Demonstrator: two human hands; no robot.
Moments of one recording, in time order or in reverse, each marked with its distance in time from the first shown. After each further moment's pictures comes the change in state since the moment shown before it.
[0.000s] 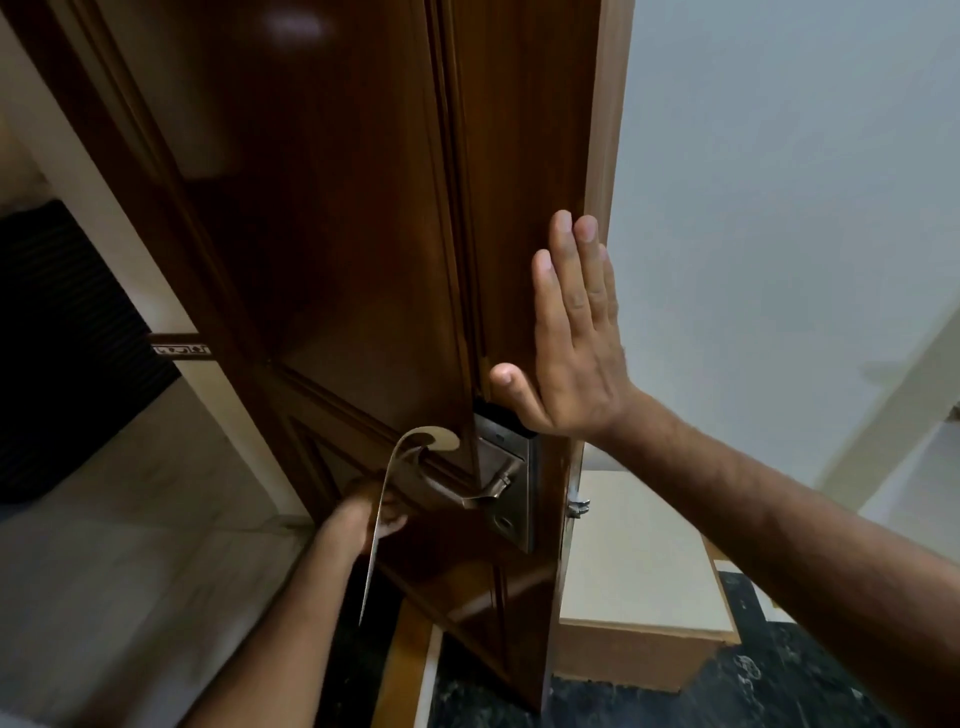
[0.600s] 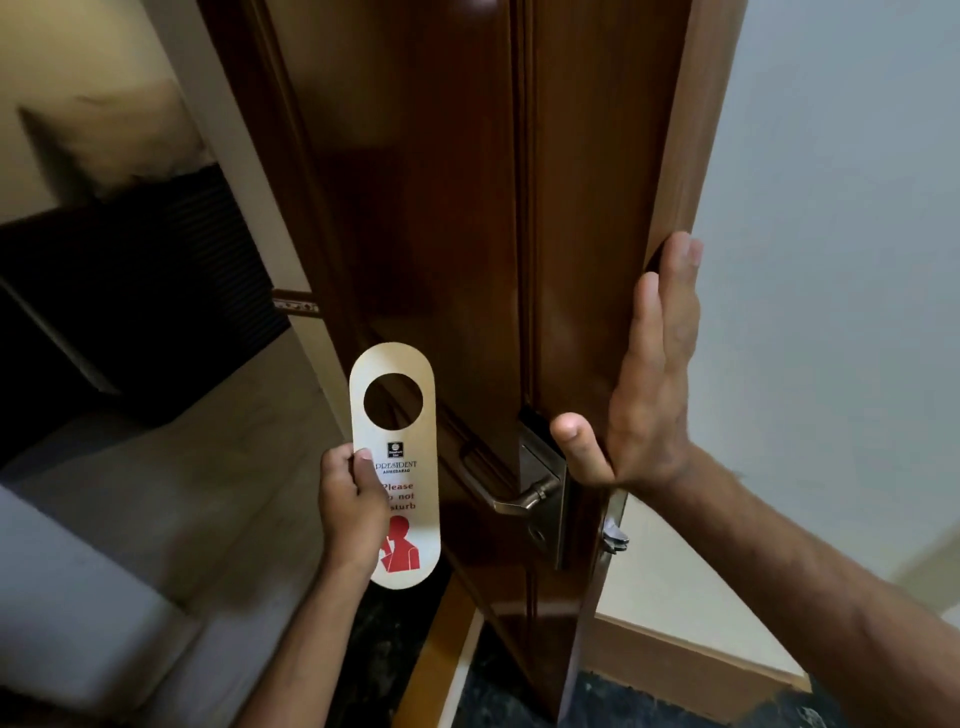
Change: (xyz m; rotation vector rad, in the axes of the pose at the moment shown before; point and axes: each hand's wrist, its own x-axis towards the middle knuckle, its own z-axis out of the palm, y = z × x) left_hand -0.095 -0.037 -0.078 0.165 0.546 0.724; right_hand 0.007 -0.073 -0.015 0.340 0.089 0.131
